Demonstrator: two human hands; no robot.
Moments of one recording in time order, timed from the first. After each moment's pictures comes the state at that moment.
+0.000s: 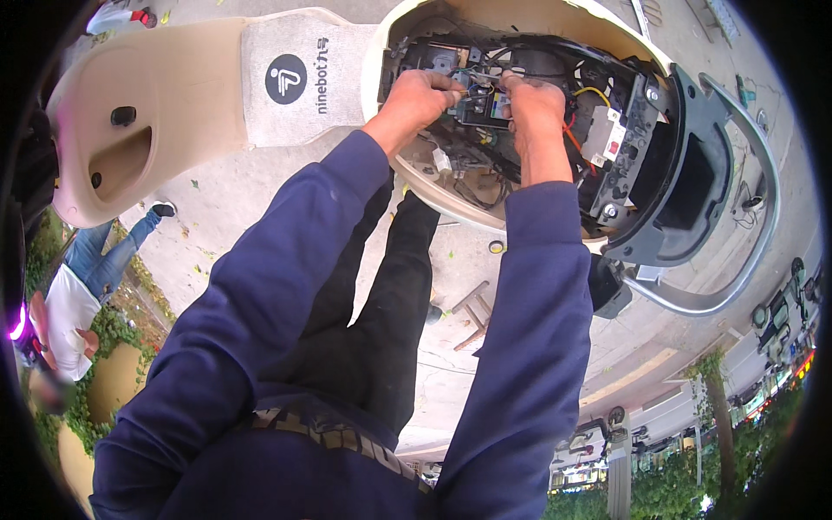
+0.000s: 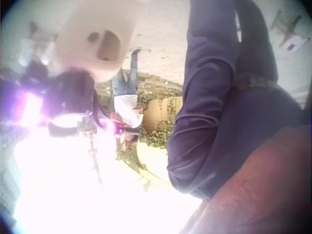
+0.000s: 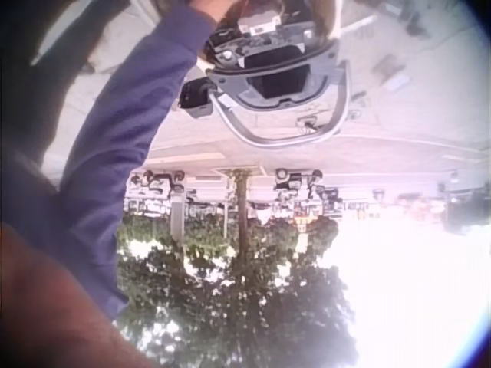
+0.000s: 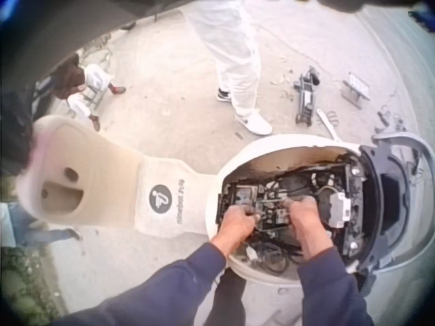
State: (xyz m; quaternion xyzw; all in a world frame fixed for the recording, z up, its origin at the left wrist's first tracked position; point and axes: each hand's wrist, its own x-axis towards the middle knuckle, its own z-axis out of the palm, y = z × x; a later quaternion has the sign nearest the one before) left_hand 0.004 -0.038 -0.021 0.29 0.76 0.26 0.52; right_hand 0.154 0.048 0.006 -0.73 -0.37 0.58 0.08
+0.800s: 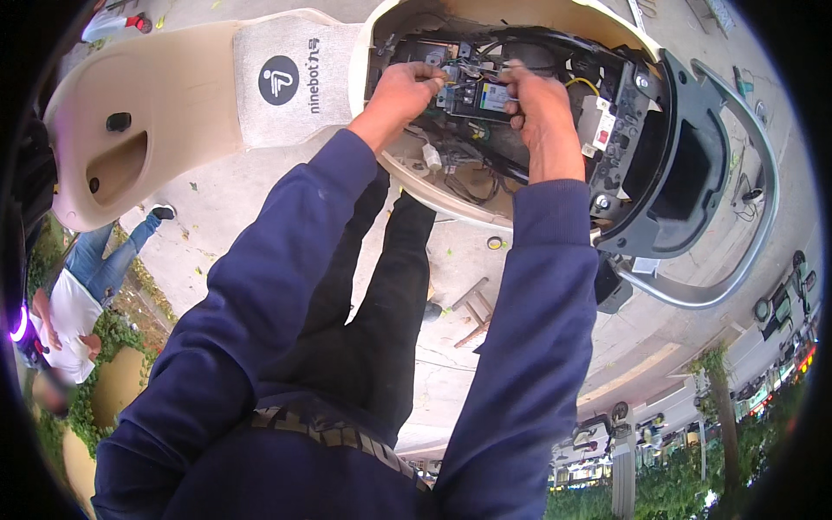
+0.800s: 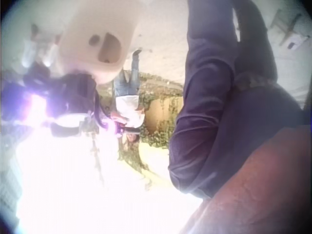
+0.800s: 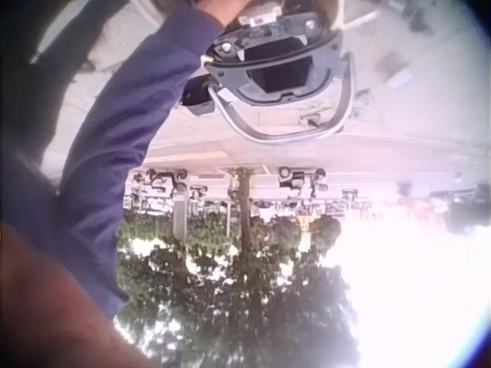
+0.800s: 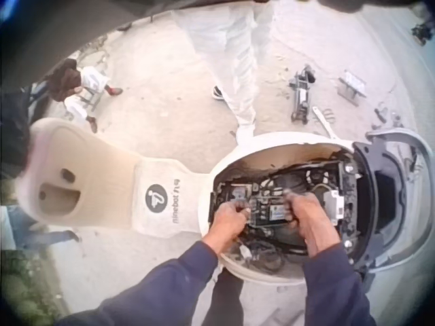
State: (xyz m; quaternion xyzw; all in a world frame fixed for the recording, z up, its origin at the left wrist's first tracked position) left_hand 0.004 -0.039 -0.031 0.27 0.75 0.32 0.50; right_hand 0.171 0.067 0.009 -0.72 -0.26 0.64 0.07
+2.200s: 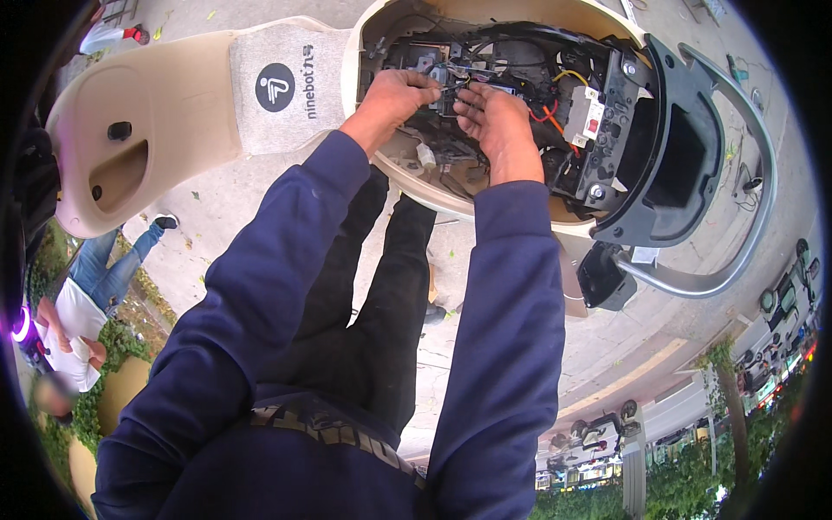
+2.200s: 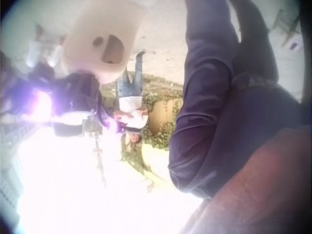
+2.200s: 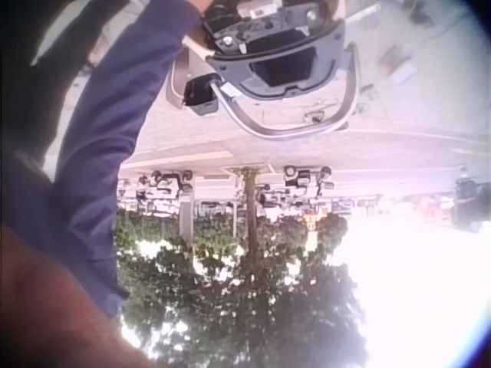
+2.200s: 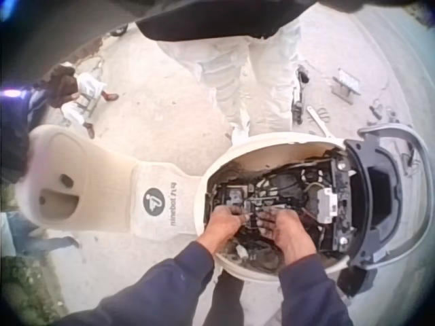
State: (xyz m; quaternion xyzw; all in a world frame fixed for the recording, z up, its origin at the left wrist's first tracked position) left_hand 0.006 -0.040 -0.022 0.24 0.74 0.28 0.56; right_hand 0.170 0.020 -0.015 -0.64 -0.11 0.75 0.13
